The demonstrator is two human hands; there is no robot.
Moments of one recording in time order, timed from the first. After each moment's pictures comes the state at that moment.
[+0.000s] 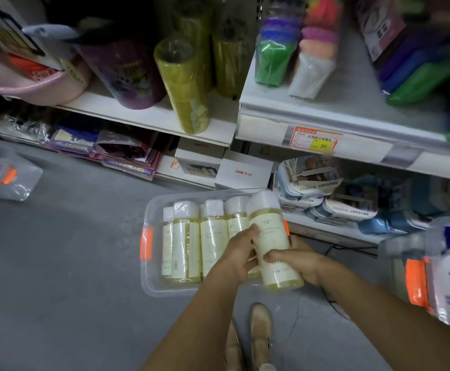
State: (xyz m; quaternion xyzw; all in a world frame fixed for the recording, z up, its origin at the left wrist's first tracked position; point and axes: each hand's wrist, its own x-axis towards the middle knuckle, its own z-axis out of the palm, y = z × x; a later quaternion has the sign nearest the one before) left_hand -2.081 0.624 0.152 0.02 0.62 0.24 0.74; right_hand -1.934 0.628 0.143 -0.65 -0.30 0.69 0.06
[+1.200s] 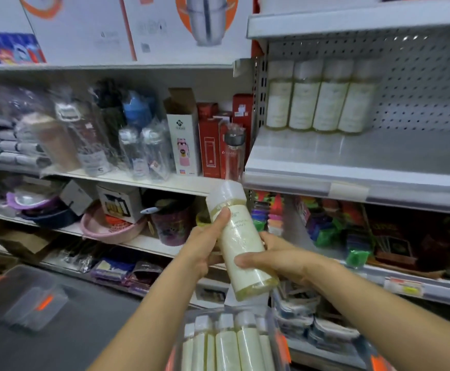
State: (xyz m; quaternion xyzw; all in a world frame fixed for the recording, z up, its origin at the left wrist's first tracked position) left_hand -2.169 0.626 0.528 0.35 0.59 0.43 0.58; right_hand -1.994 0.620 0.533 -0.47 -0.59 0.62 0.19
